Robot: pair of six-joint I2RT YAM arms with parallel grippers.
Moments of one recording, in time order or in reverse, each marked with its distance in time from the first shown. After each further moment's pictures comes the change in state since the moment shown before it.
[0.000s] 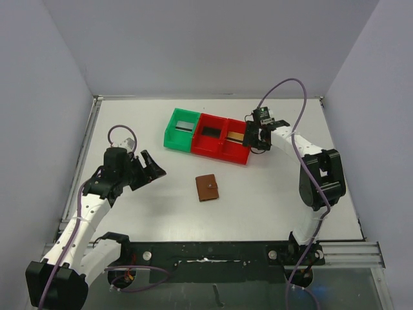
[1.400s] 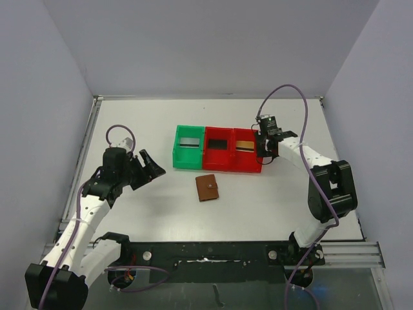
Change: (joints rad) left arm 0.000 -0.013 0.001 0.007 -0.010 -0.034; right arm -0.014 -0.143 -0.205 0.061 0.031 -0.275
